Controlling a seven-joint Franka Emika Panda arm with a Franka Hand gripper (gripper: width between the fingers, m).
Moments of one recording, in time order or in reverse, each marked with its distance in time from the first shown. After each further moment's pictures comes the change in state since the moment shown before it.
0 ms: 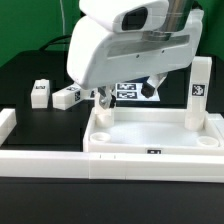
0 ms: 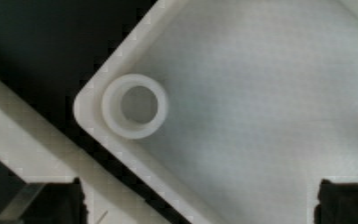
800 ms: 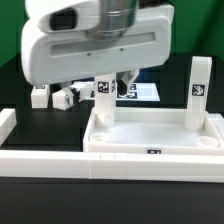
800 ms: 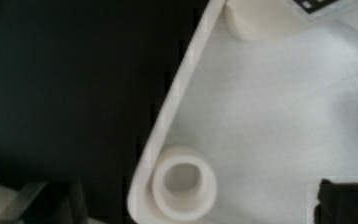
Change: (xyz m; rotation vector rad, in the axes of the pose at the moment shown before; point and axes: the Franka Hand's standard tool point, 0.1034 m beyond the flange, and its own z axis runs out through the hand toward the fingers) arm -0.040 0.035 0.009 0.153 0.019 0.186
